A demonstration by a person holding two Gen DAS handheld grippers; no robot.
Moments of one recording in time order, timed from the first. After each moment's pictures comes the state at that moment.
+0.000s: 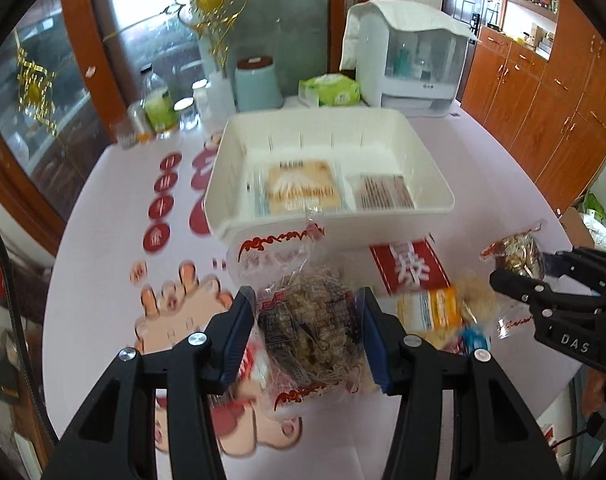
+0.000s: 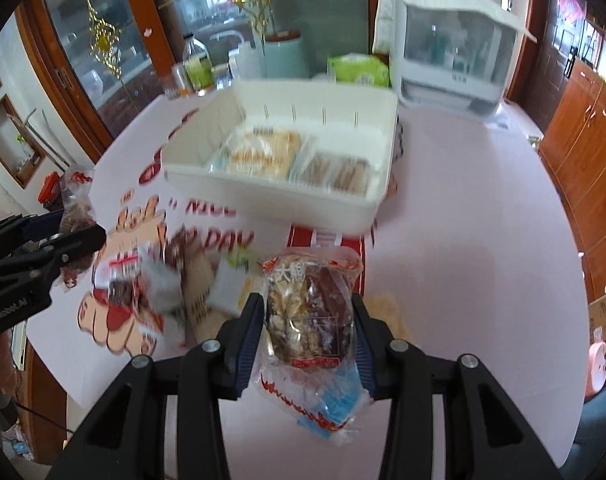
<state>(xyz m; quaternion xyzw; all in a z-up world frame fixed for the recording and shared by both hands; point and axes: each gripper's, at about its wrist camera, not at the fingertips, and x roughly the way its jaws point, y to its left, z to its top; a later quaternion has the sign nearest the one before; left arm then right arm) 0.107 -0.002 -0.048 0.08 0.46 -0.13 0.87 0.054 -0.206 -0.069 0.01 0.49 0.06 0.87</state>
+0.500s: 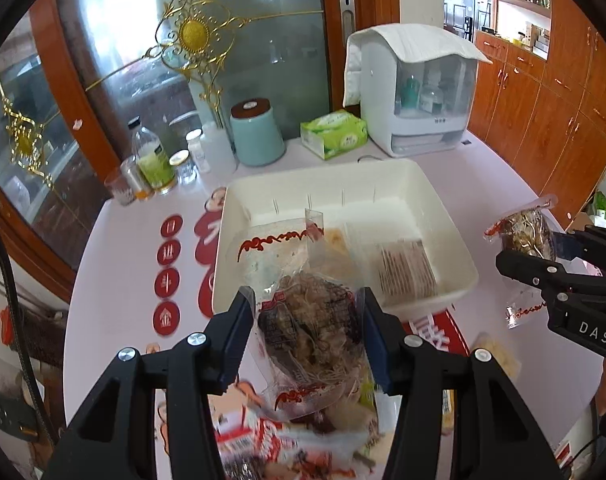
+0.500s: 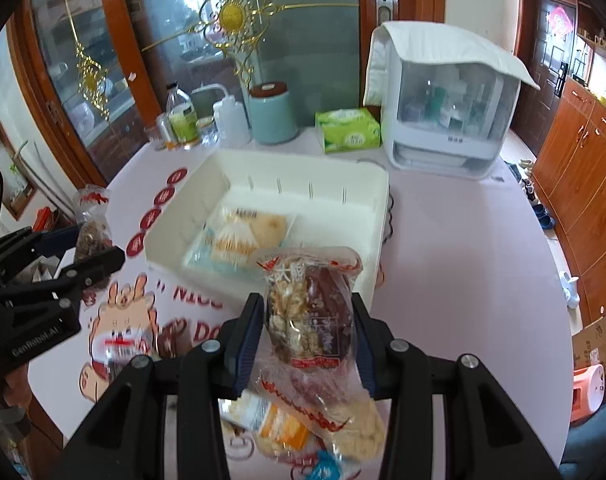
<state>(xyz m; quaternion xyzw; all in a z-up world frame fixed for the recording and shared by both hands) 0.199 -0.027 -0.018 0.11 0.42 -0.13 0.89 0.135 -0.215 -0.024 0.01 0.45 0.04 0.89</state>
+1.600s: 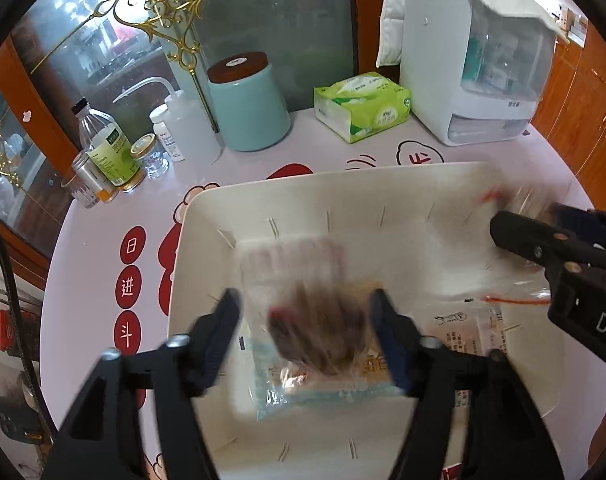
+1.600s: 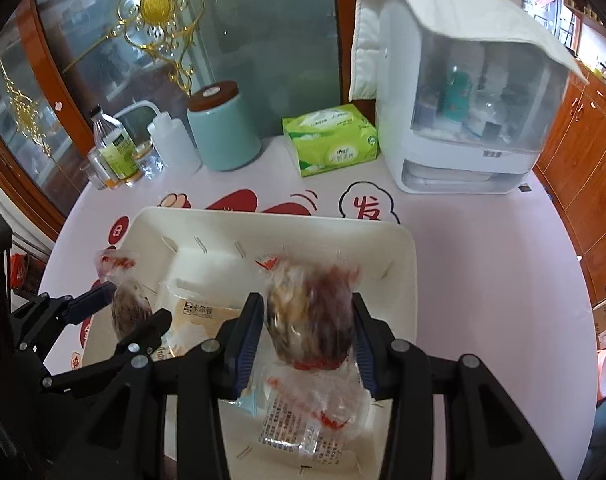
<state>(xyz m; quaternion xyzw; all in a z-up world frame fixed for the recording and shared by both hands) 0.361 -0.074 -0.112 0.12 0.48 -0.11 0.86 0.310 -0.219 -0.077 0.05 0.48 -0.01 0.88</state>
